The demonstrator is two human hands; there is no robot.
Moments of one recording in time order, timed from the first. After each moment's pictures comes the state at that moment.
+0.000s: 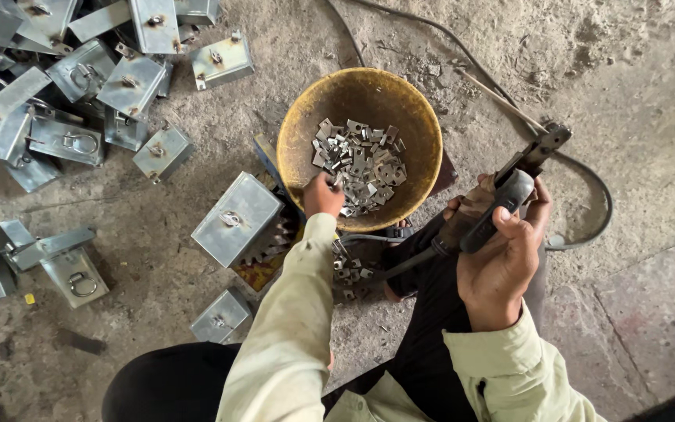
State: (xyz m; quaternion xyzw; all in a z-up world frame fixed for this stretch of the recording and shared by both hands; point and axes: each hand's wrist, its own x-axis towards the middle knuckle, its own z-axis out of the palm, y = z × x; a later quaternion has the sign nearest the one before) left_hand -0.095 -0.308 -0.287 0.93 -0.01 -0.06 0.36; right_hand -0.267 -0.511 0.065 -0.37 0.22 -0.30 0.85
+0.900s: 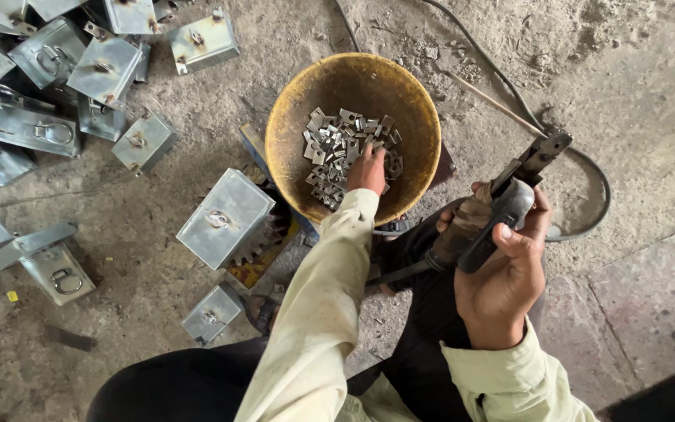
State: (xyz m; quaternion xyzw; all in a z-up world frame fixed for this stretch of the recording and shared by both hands) left_hand -0.094 -0.424 -0.292 0.94 -0.20 -0.17 0.20; right_hand -0.264 -0.506 0.067 -0.37 0.21 -0.28 0.86
